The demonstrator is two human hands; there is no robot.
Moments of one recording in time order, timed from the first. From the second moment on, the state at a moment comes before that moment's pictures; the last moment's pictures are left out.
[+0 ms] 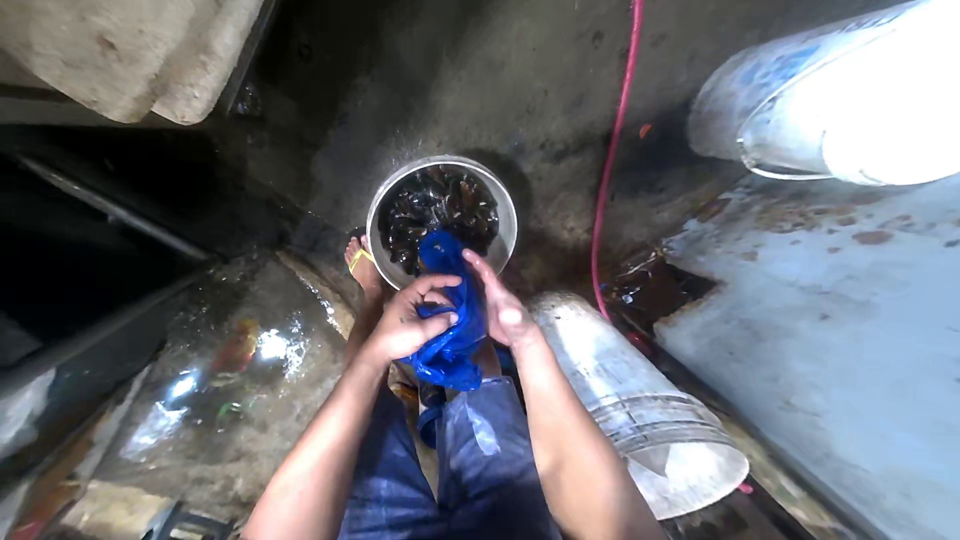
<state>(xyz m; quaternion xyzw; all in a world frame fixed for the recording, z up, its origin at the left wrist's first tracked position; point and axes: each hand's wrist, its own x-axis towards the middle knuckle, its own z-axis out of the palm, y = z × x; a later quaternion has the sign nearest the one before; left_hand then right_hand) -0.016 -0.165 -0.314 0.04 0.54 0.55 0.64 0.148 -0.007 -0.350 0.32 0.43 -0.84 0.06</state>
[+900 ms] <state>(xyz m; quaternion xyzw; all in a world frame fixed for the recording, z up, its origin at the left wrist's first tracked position) -0.005 -0.138 -0.338 -0.05 0.69 0.60 0.39 0.096 -0.052 -0.335 0.49 0.35 -0.80 -0.07</state>
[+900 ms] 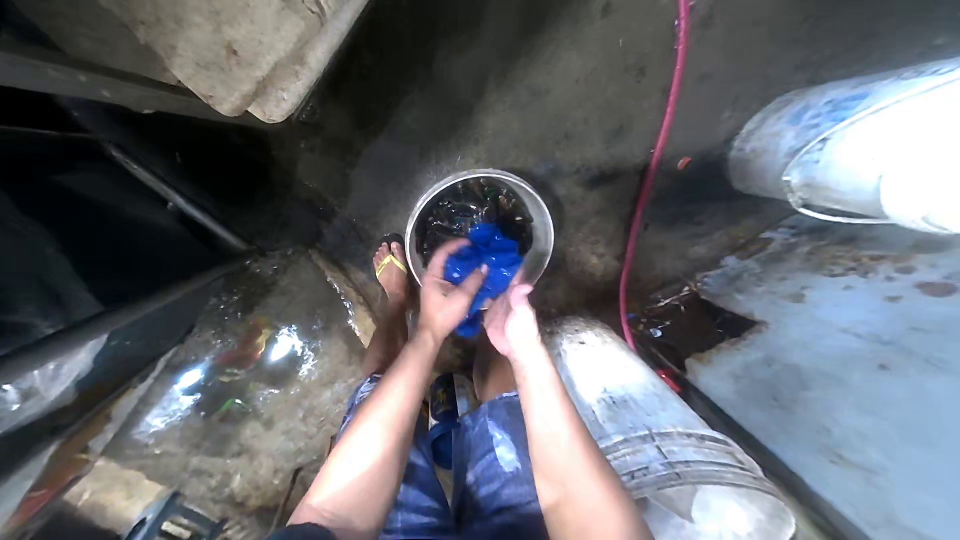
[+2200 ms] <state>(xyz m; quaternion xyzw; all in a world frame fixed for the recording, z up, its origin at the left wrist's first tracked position) -0.081 -0.154 -0.304 -0.43 0.47 0.70 0.33 -0.012 -0.098 -0.289 0.24 0.88 -0.40 0.04</state>
